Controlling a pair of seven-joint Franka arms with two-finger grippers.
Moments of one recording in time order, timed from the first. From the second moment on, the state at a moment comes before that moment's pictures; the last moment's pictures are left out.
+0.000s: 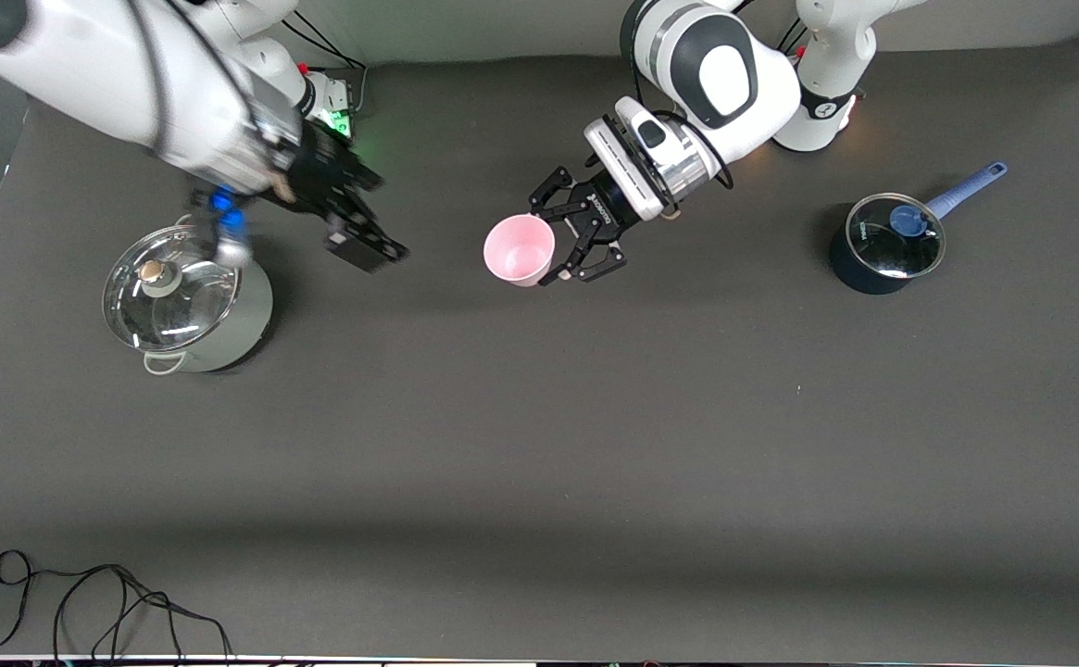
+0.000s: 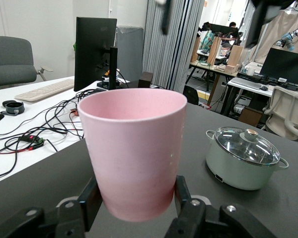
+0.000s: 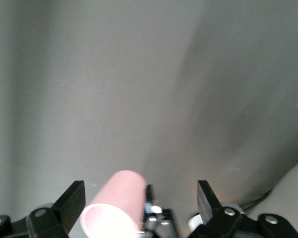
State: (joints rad) left arm 0.34 0.26 -1.24 -1.93 -2.31 3.04 2.42; right arm 0.53 0.34 -0.05 -1.11 0.37 1.50 1.82
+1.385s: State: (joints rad) left arm 0.34 0.26 -1.24 -1.93 -2.31 3.06 2.42; right arm 0.61 0.46 0.06 -1.03 0.31 1.49 1.54
